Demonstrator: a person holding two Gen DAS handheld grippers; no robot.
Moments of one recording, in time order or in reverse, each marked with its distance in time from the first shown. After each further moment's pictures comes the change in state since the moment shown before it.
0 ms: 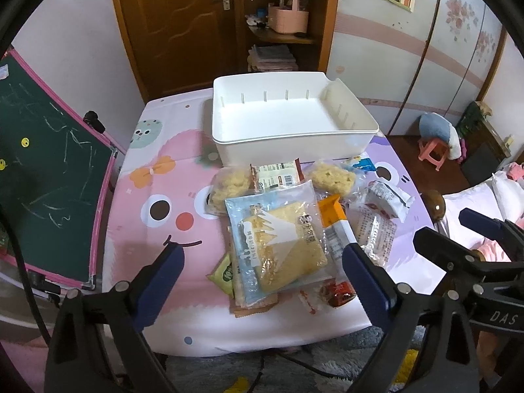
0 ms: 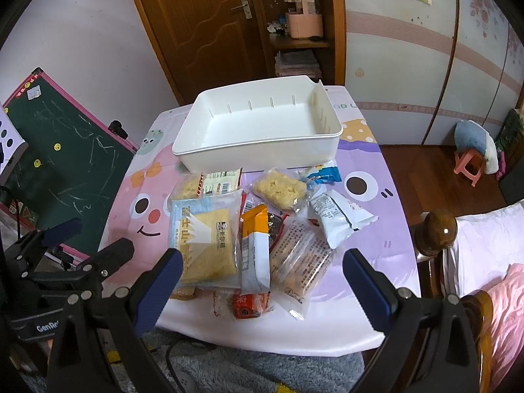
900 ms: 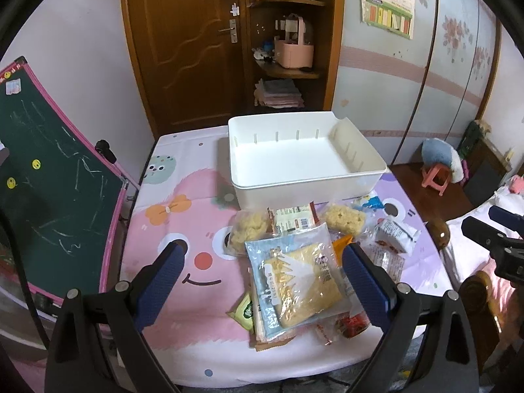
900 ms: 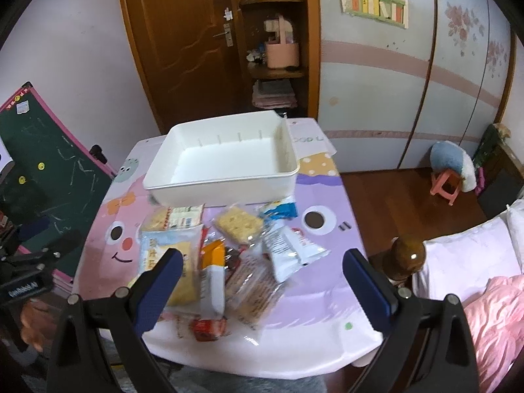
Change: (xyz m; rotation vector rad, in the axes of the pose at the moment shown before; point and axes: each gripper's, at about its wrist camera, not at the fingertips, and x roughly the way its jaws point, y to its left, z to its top) left arm -0.020 0.024 0.020 0.000 -0.160 0.017; right arm -0.023 -0.046 0.017 -0.016 -0.137 -0.126
